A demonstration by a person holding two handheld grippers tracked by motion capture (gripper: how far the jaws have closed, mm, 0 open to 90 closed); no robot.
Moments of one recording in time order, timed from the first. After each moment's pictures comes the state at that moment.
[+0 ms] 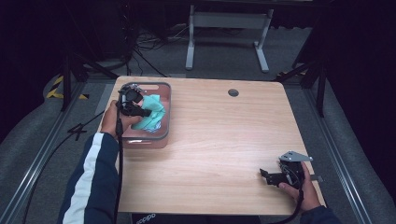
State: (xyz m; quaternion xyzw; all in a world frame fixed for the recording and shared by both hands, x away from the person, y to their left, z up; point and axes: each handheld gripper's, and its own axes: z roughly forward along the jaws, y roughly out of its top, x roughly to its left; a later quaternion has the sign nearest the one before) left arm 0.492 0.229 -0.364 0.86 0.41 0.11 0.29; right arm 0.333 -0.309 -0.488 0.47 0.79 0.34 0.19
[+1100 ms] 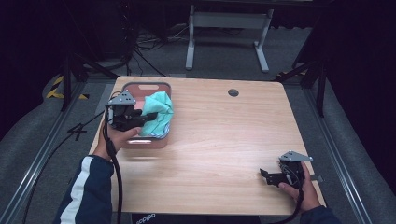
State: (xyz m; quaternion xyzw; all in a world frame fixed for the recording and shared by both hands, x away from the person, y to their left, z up) left arm 0.416 0.221 -0.334 0.81 0.32 0.13 0.48; right arm 0.333 -0.309 -0.488 0.47 0.79 0.34 0.19
